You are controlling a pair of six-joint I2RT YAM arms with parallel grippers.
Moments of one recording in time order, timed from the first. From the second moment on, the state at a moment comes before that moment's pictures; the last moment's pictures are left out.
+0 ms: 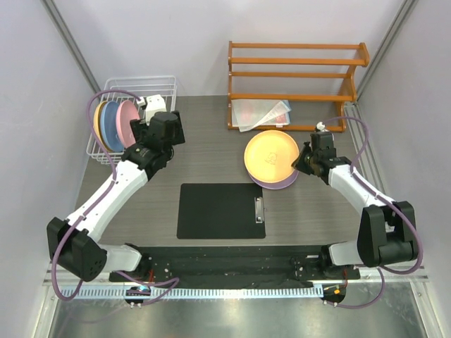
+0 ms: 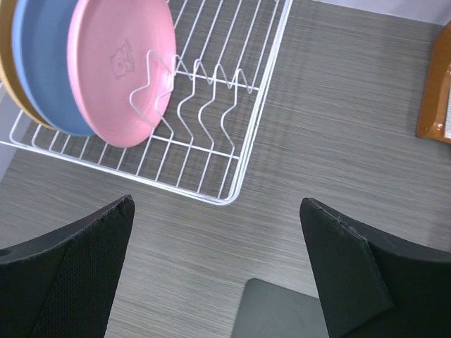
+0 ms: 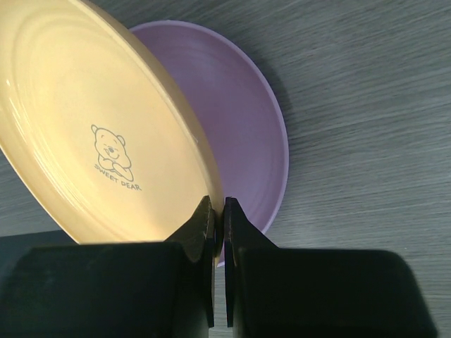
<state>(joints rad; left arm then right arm) -0.48 1.31 1.21 -0.43 -0.69 -0.34 0.14 1.35 0.84 -0.27 -0.01 0.53</state>
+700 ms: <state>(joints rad) -0.44 1.33 1.21 -0.43 -0.72 -0.31 0.13 1.47 0.86 -0.26 -0.04 0.51</state>
